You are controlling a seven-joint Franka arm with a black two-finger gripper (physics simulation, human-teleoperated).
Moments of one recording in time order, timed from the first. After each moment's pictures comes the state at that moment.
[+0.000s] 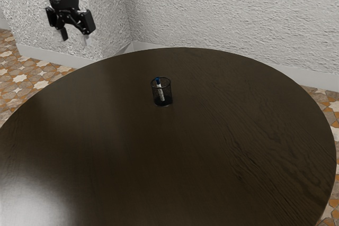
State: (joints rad) arm -0.07 0.11 0.23 -1.36 0.01 1.51 0.12
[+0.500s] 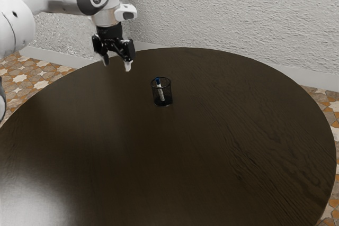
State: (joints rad) arm -0.11 0.35 0.18 -1.32 -0.06 1.64 0.10
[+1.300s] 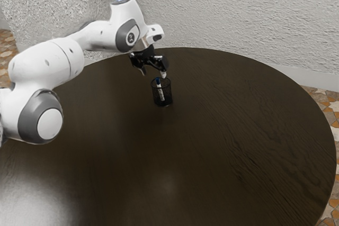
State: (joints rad) arm 0.05 0.86 -0.02 -0.90 -0.06 2.02 0.05
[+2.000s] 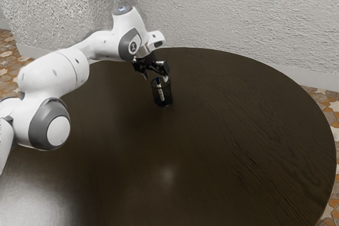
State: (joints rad) arm 0.07 0.99 -0.05 -0.78 -0.05 2.06 0.03
